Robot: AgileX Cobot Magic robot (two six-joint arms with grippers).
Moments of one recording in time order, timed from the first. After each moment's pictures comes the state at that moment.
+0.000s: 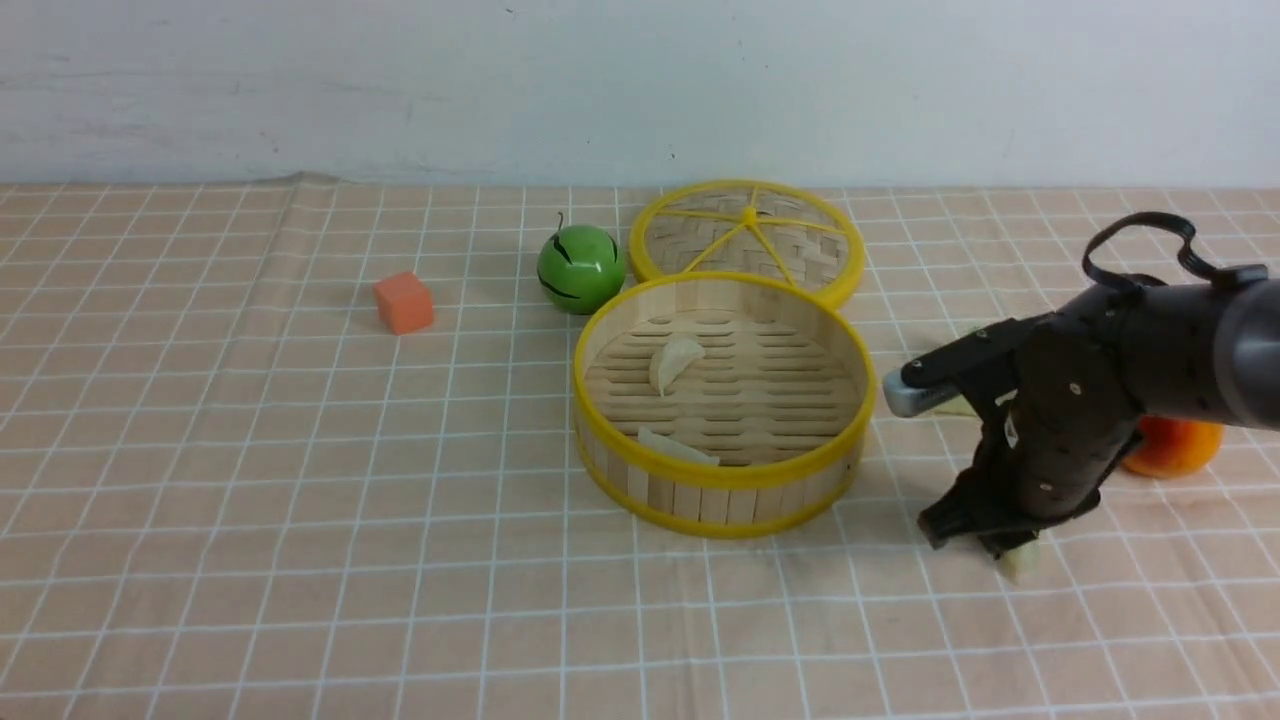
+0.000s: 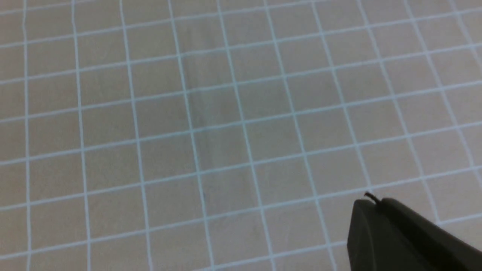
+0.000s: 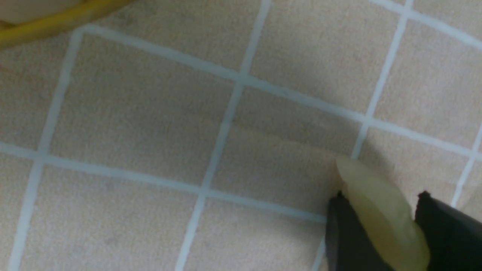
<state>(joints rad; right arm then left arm) 0.30 1.90 -1.19 -0.28 0.66 0.20 -0.57 0.45 -0.54 0.30 1.10 -0.48</state>
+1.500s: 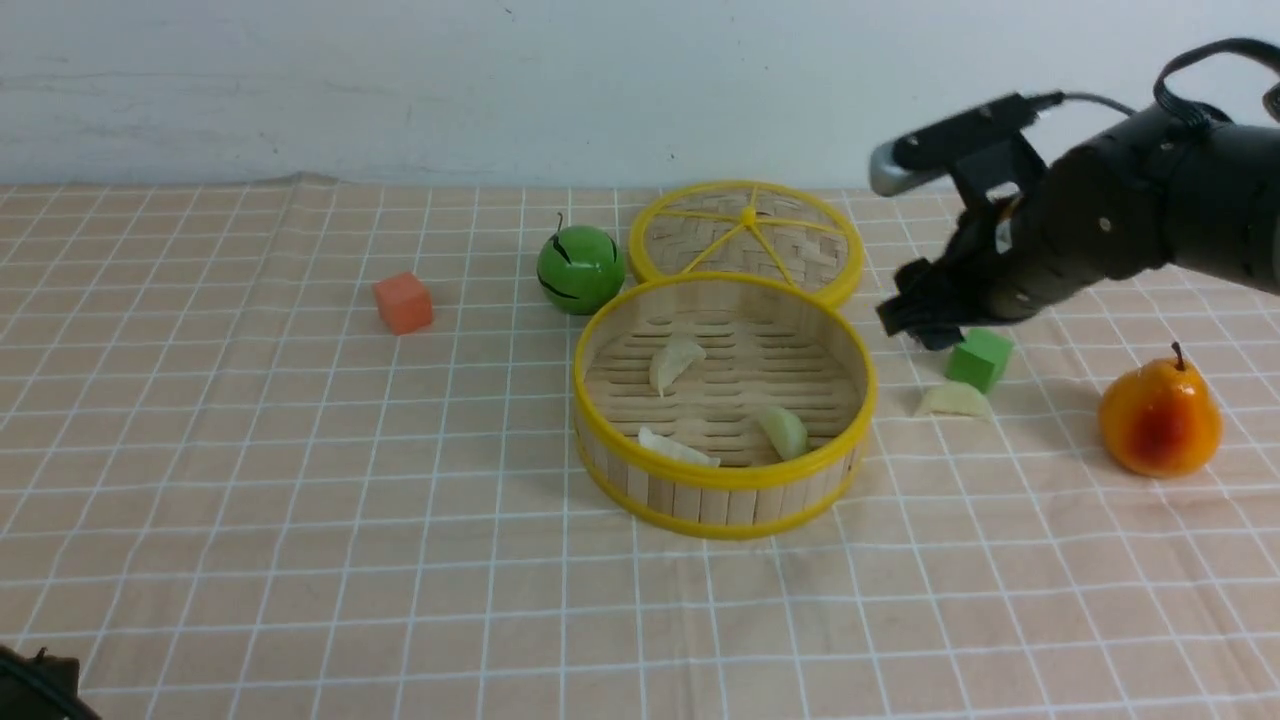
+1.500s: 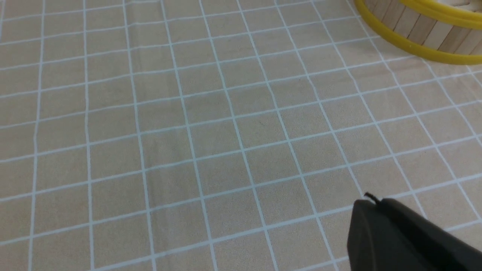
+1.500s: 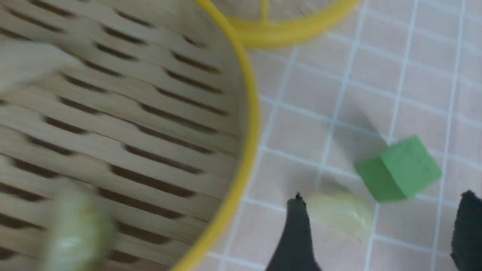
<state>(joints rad) 0.25 1.90 -1.44 -0.23 0.52 0.15 -0.57 0.45 -0.43 0.41 0.70 -0.57</state>
